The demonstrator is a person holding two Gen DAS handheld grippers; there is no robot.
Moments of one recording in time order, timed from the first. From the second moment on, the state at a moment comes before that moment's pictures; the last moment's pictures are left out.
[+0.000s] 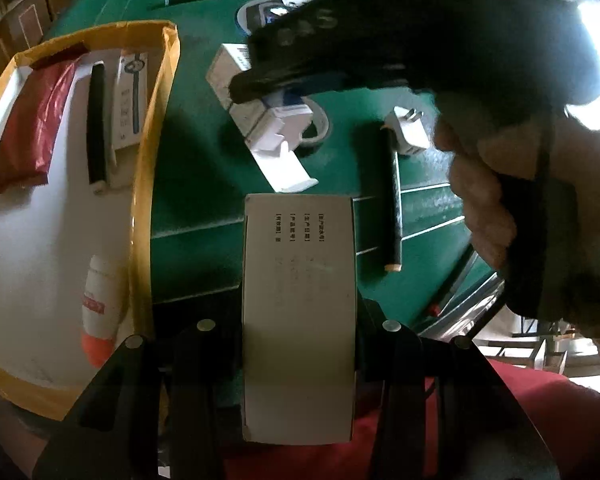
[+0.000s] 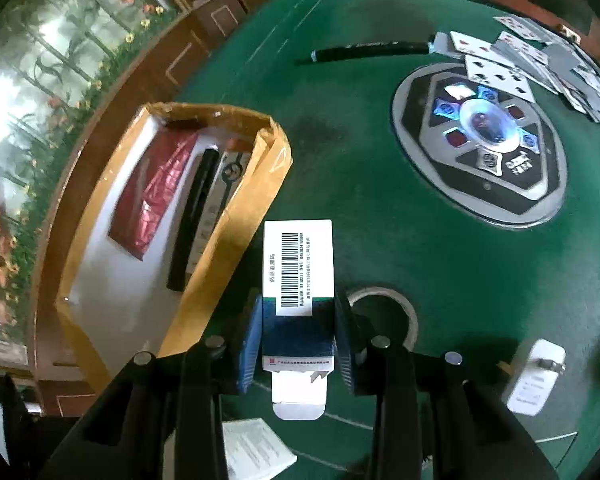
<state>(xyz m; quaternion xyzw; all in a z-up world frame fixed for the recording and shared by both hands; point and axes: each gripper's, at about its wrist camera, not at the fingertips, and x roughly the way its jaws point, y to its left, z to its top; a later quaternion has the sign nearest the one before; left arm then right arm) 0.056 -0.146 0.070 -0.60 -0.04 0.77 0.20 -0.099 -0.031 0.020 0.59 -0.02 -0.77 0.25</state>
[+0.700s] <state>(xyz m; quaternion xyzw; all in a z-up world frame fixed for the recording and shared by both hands) 0.036 -0.194 0.102 -0.58 -0.08 0.80 0.14 -0.091 -0.007 0.047 0.57 -0.05 -0.78 0.25</state>
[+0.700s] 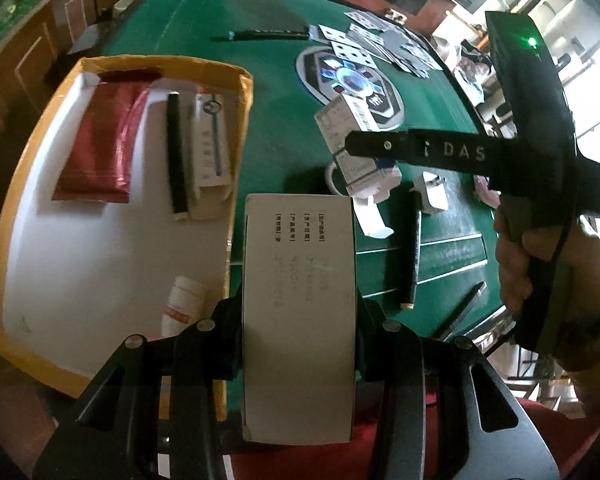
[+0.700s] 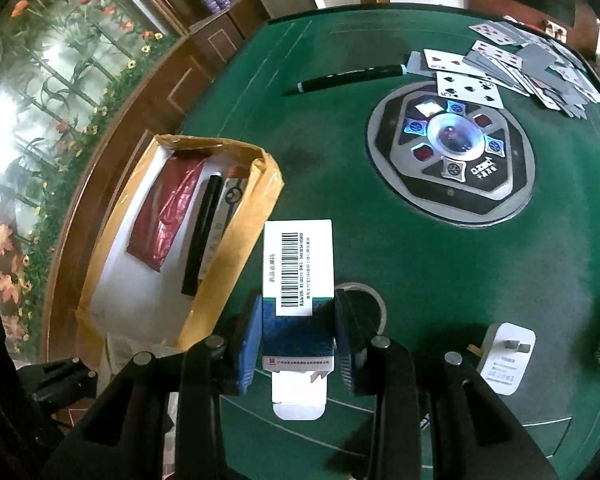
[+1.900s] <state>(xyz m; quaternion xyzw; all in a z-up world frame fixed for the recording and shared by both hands) 0.025 -0.314 0.113 -0.57 -0.08 0.82 0.00 -0.073 -0.062 0.070 0.56 -0.01 -0.77 0.30</state>
